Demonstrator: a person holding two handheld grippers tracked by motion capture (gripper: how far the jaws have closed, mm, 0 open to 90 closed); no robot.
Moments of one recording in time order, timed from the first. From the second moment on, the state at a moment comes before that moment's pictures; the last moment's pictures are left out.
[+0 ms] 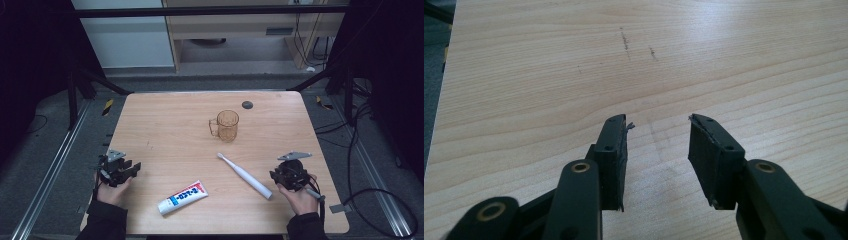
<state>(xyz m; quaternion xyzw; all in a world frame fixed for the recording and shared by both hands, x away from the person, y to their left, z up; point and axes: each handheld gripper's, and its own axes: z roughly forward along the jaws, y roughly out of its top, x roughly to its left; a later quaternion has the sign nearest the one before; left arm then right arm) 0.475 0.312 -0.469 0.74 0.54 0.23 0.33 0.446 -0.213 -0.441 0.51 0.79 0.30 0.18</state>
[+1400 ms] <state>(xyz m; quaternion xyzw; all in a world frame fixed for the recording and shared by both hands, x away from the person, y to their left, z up) 0.477 0.310 -0.473 0.75 0.53 0.23 0.32 0.494 -0.135 -0.443 0.41 0.88 0.22 0.10</state>
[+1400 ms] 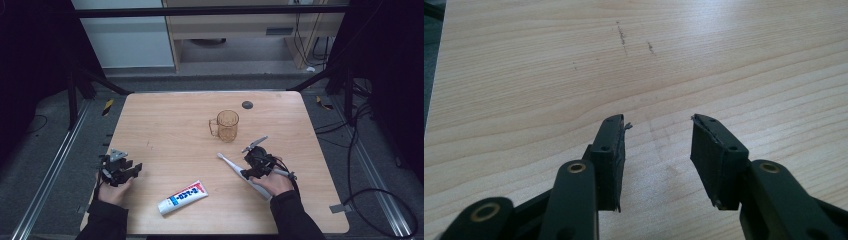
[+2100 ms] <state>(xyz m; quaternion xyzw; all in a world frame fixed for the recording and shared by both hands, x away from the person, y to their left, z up) 0.478 0.309 -0.473 0.75 0.53 0.23 0.32 0.509 -0.123 -0.467 0.41 0.89 0.18 0.05</state>
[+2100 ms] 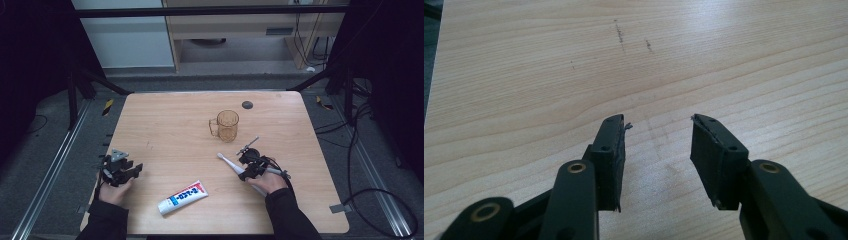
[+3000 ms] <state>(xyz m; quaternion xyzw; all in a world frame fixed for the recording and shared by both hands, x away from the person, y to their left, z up) 0.477 0.309 -0.473 0.75 0.53 0.23 0.31 0.501 -0.124 -0.436 0.42 0.88 0.23 0.07</state>
